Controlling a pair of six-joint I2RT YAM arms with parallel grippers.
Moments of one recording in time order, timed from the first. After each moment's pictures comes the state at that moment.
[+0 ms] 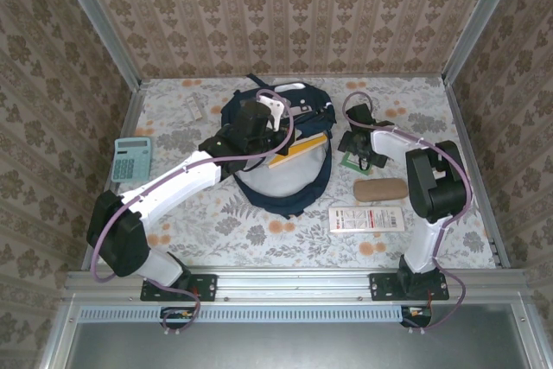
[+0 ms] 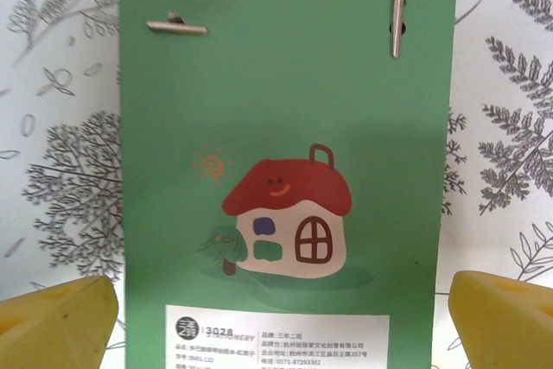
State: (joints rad) left arm -0.78 1.48 1.20 -0.23 0.07 -0.37; right arm 0.23 1.87 1.19 -0.52 0.27 0.69
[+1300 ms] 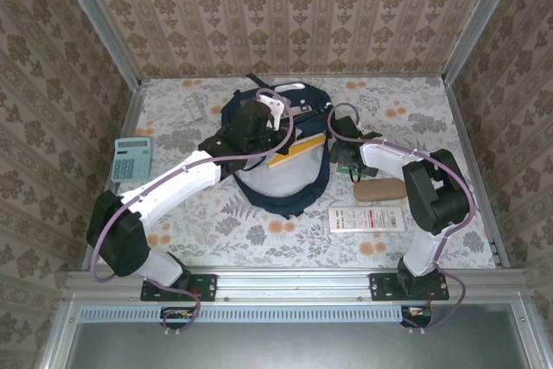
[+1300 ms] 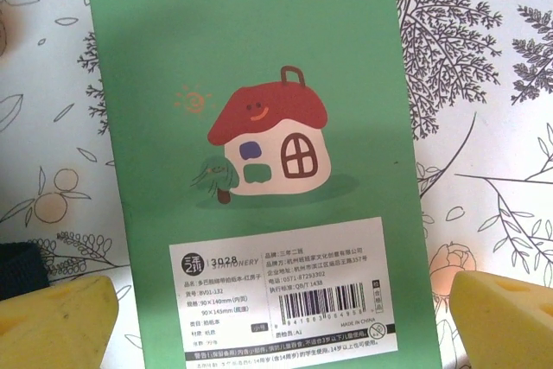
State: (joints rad) left arm -0.78 1.48 1.21 -0.23 0.08 -0.38; right arm 0.37 1.79 1.09 -0.51 0.35 0.73
